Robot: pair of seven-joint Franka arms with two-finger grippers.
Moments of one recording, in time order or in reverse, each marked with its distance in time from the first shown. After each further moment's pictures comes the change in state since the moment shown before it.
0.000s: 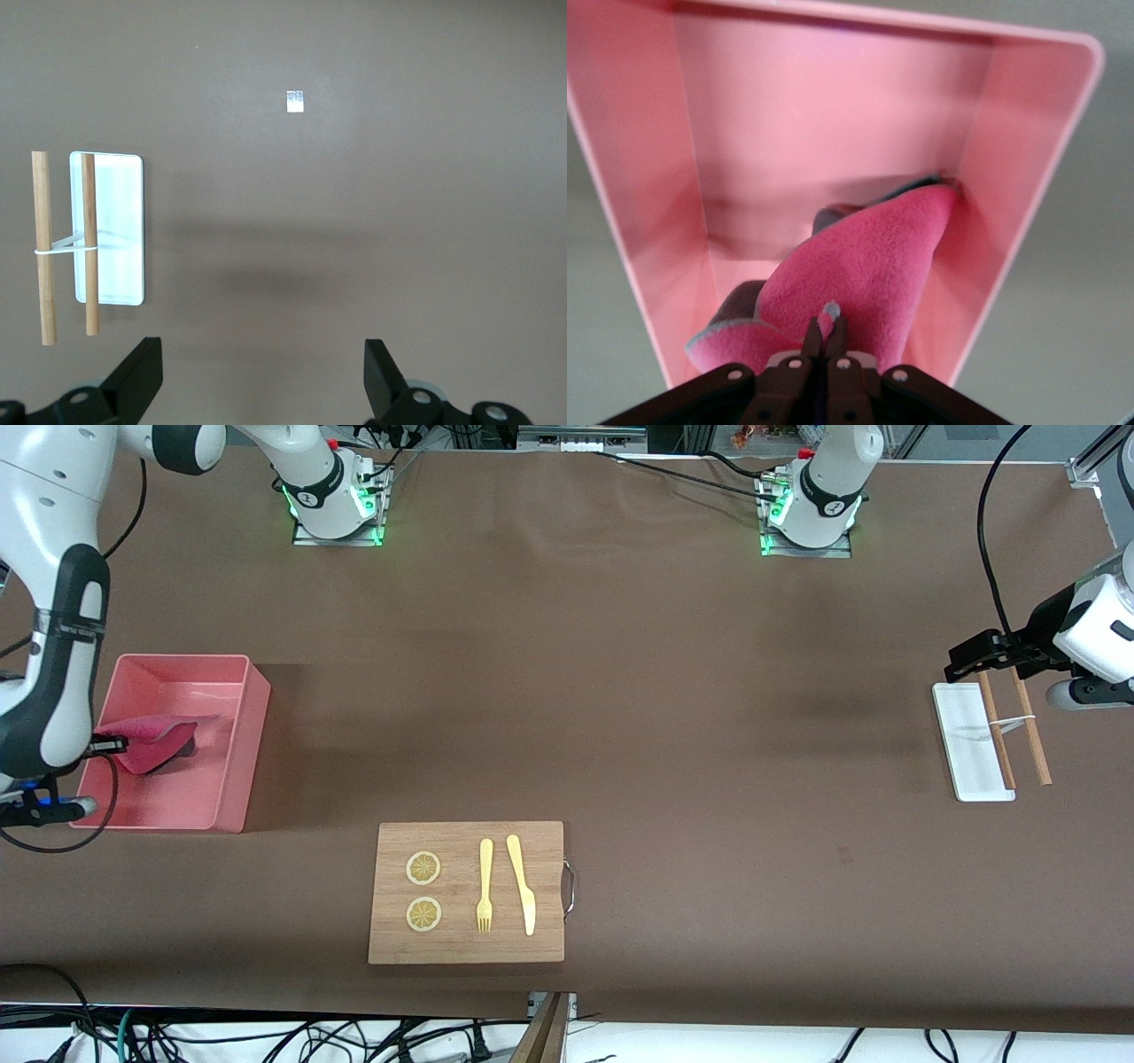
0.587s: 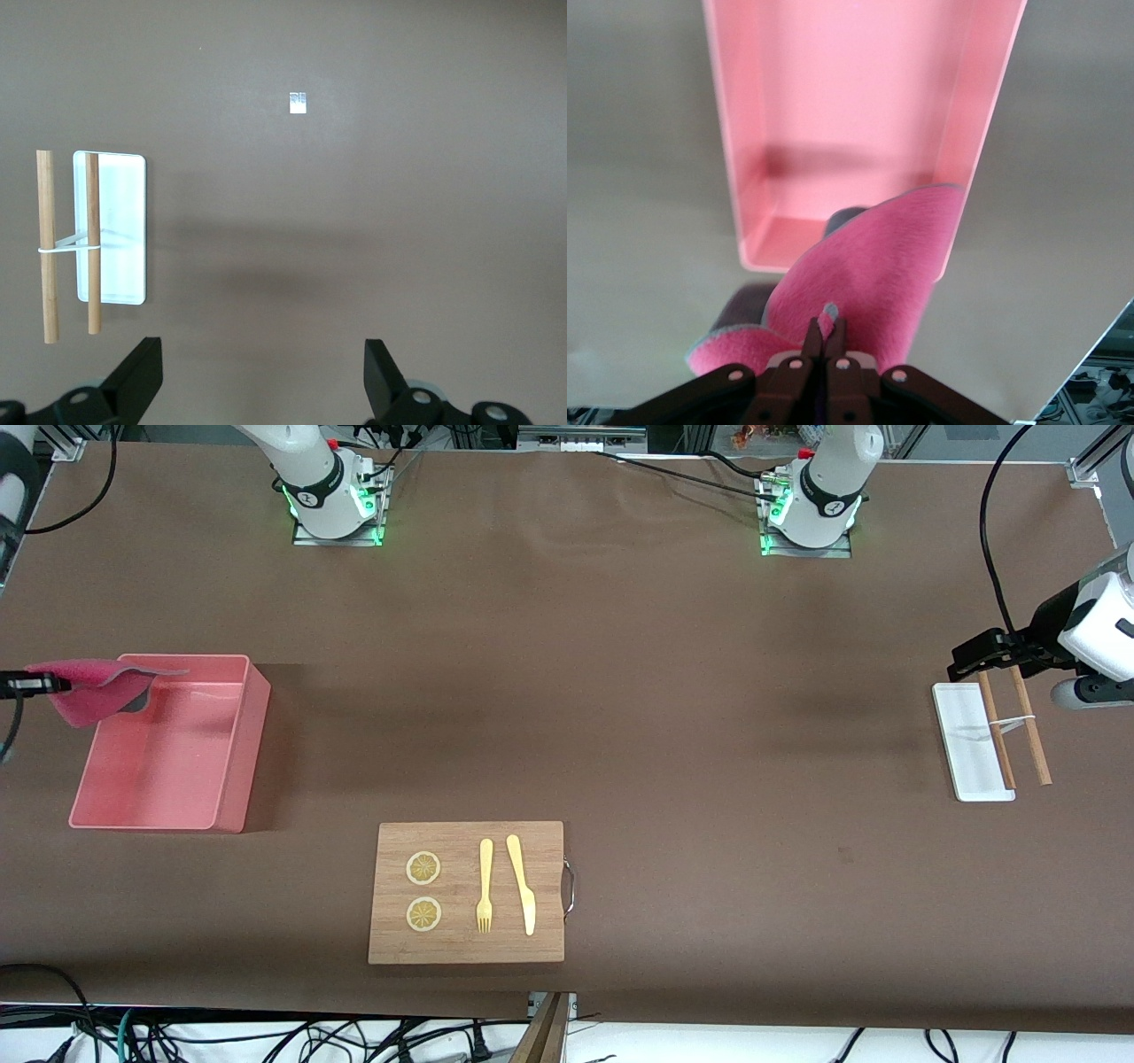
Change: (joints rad) left arm 0.001 -0.005 0.005 -0.001 0.000 0.000 -0.003; right arm -0.002 -0.160 -0.014 0.098 -0.066 -0.263 0.005
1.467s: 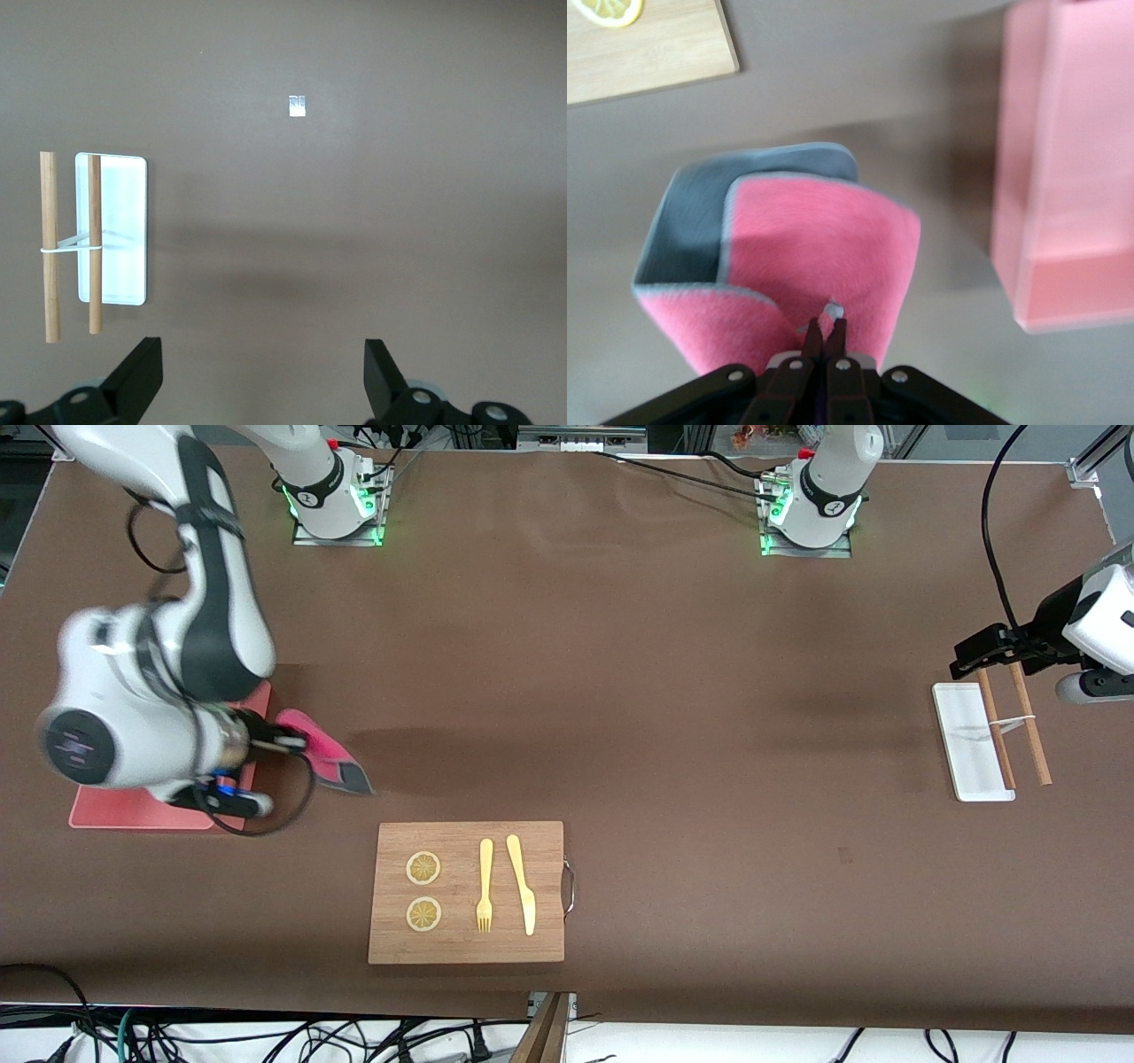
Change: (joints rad) left arm -0.001 -0.008 -0.001 -0.001 0.000 0.000 -0.003; right arm 0.230 -0.116 0.247 -0.127 0.086 0.106 0.673
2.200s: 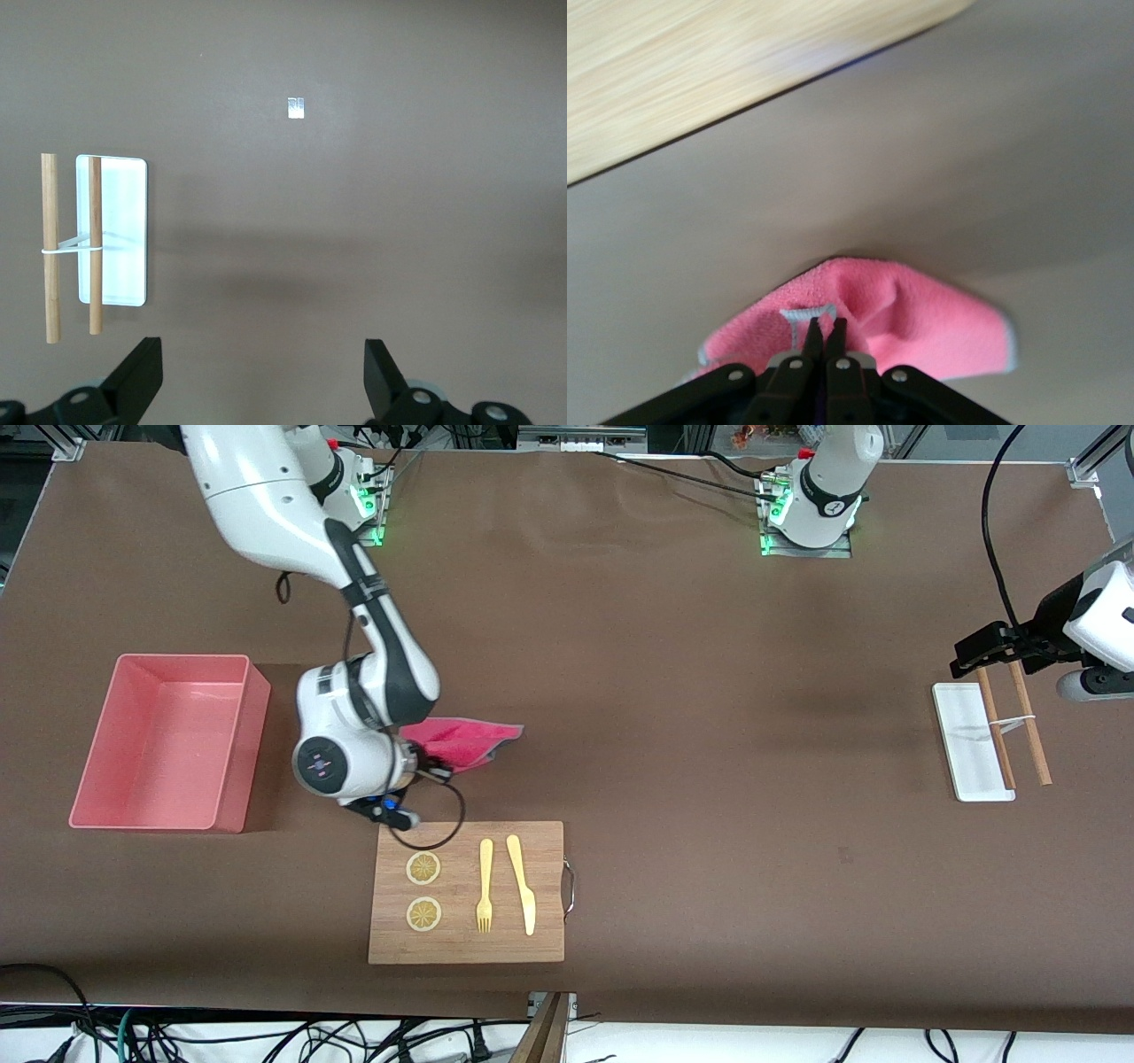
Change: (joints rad) left arm 0.000 -0.008 -0.002 0.000 0.000 0.001 0.000; right arm 0.059 0.240 0.195 -0.201 0.118 0.547 0.278
